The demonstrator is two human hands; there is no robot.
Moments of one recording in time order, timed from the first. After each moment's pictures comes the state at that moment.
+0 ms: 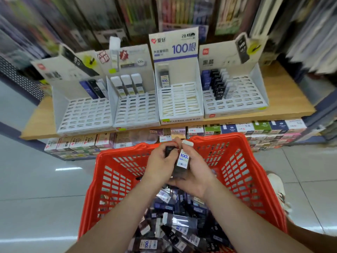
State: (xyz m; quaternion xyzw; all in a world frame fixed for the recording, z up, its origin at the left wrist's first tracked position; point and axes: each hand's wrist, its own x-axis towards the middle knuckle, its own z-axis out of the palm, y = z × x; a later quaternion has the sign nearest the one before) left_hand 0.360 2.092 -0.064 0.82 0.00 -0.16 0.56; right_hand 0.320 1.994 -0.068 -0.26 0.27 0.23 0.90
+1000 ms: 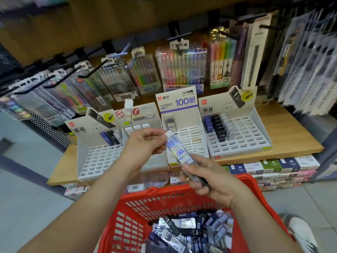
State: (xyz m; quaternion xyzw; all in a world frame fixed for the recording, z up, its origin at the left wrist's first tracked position) left_hand 0.453 2.098 0.082 0.78 -0.07 -0.14 0.61; right_hand 0.362 1.933 0.010 -0.49 0.06 0.19 0.85
